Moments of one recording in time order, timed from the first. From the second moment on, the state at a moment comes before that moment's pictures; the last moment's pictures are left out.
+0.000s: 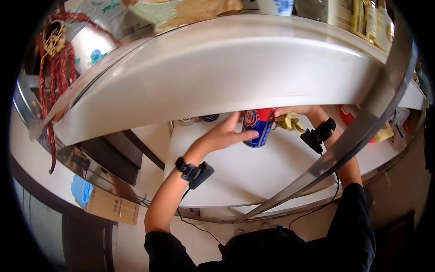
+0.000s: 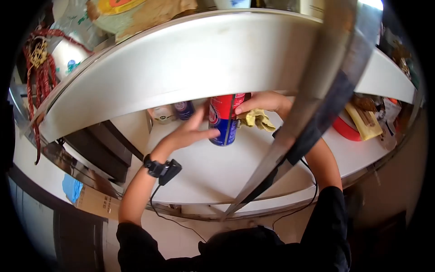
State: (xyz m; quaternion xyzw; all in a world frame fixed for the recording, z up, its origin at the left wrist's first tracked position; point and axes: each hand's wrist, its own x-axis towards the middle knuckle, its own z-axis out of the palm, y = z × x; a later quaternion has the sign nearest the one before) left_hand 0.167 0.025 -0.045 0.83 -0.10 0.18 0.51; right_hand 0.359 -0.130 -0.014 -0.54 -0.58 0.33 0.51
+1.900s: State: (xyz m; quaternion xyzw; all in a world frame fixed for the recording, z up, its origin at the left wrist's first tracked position) left_hand 0.140 0.096 -0.083 0.94 0.23 0.15 0.20; right_hand 0.328 0.015 -0.049 -0.66 -0.56 -0.14 0.48
